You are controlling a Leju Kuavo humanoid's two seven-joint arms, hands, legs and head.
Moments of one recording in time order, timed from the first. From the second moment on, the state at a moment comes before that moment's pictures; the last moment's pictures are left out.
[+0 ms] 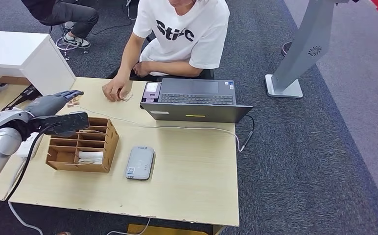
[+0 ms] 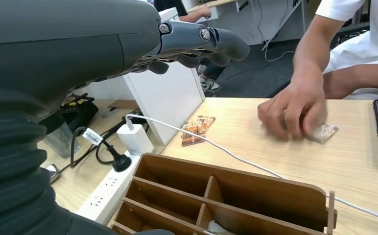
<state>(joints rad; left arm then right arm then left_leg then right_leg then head) -0.90 0.43 -0.69 -1.04 -0.61 -0.43 -0.07 -0.09 0.13 -0.96 -0.20 1.00 -0.23 0.14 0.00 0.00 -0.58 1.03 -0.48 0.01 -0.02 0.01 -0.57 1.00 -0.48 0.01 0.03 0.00</state>
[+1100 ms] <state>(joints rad) -0.93 0.47 -0.82 -1.07 -0.54 -0.37 -0.04 -0.09 0.13 -0.97 -0.20 1.02 -0.23 0.13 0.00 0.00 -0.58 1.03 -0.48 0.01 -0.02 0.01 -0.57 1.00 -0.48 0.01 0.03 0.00</state>
